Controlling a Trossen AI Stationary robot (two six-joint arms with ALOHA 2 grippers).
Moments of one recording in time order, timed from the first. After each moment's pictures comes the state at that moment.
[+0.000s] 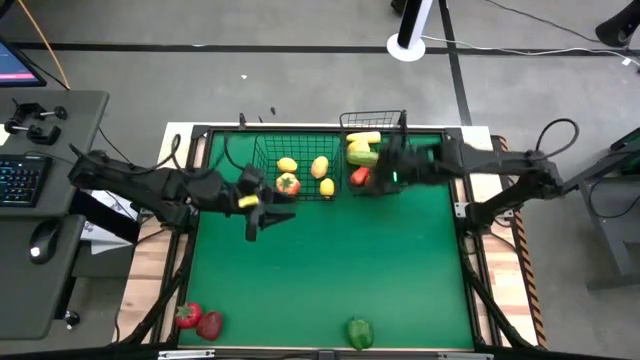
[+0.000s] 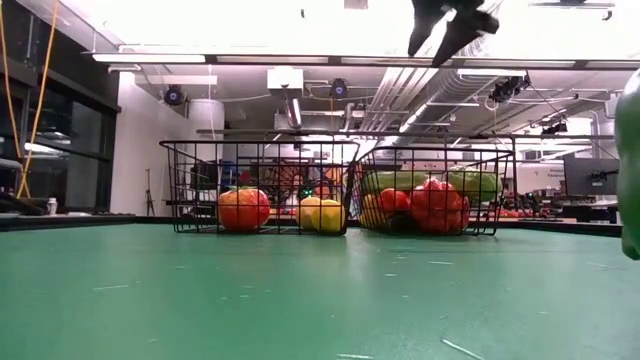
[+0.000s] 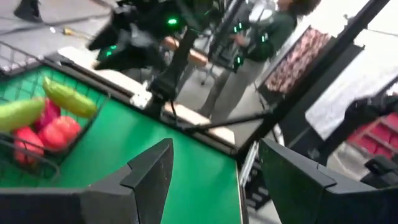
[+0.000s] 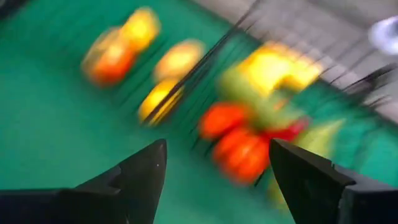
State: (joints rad) left arm -0.24 1.09 1.07 -0.14 -0.24 -0.54; right arm -0.03 1.41 1.51 -1.15 0.51 0.73
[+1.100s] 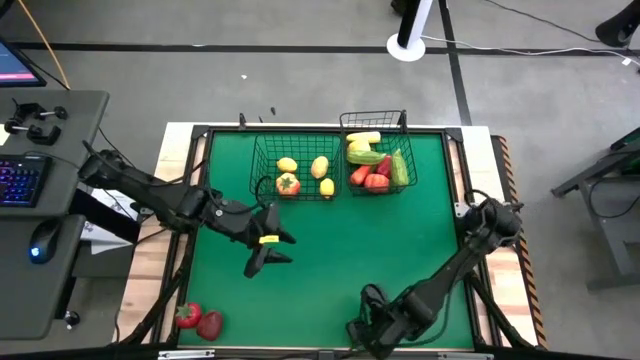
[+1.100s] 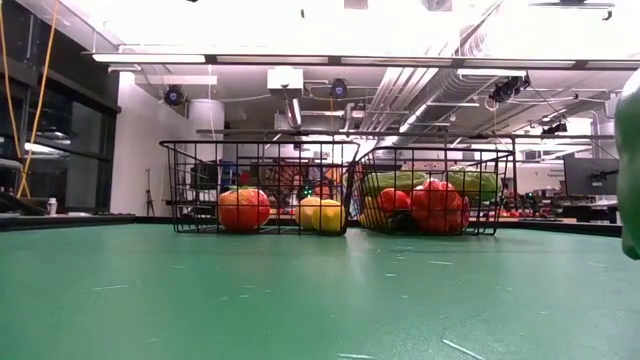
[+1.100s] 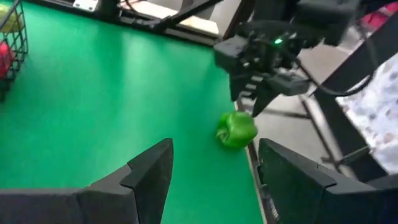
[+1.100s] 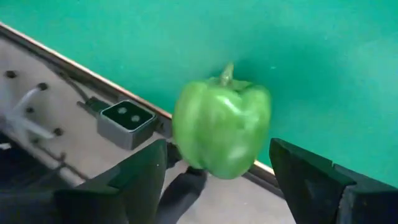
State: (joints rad) left arm -0.36 1.23 1.07 -0.32 -0.06 -0.42; right arm 0.76 1.95 1.60 -0.81 0.12 1.93
